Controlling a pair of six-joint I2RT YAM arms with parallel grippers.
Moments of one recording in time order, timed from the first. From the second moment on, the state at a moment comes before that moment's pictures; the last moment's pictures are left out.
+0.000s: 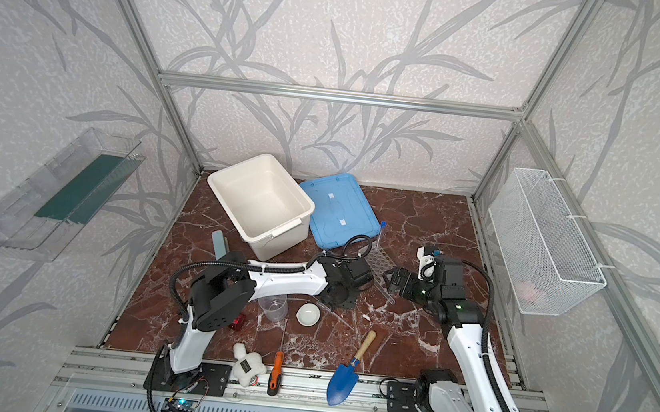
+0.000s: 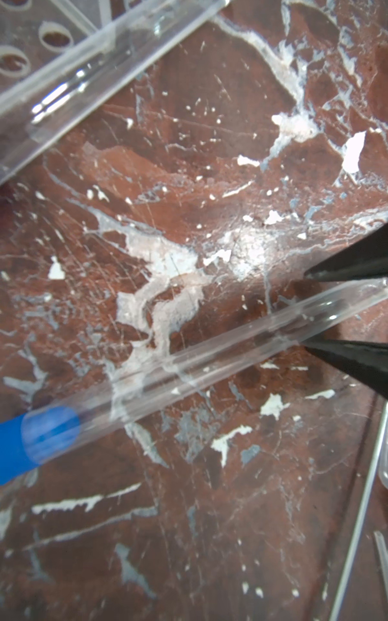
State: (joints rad) left arm -1.03 2.08 1.49 -0.72 -0.12 -0.91; right arm 0.07 0.89 0.65 -0.56 -0.44 0.42
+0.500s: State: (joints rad) left arm -1.03 2.04 1.42 -0.68 -0.12 -0.94; right arm 0.07 0.93 0.65 -0.53 -0.50 0.44
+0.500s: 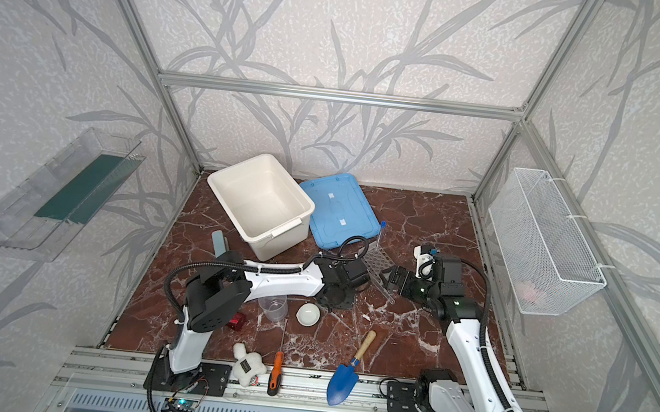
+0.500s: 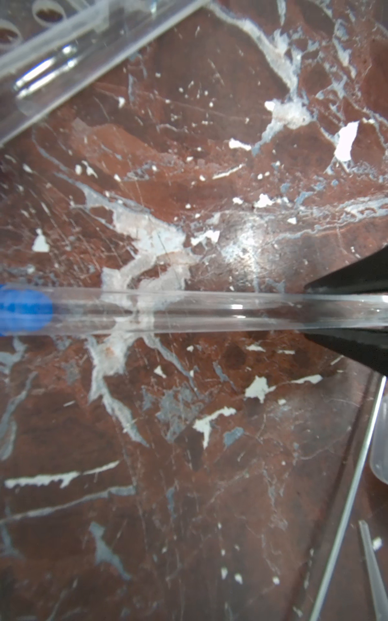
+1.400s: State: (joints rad) left arm -1.03 1.62 0.86 0.13 -0.03 -0.63; right arm 0.15 1.17 0.90 -0.52 -0.66 0.44
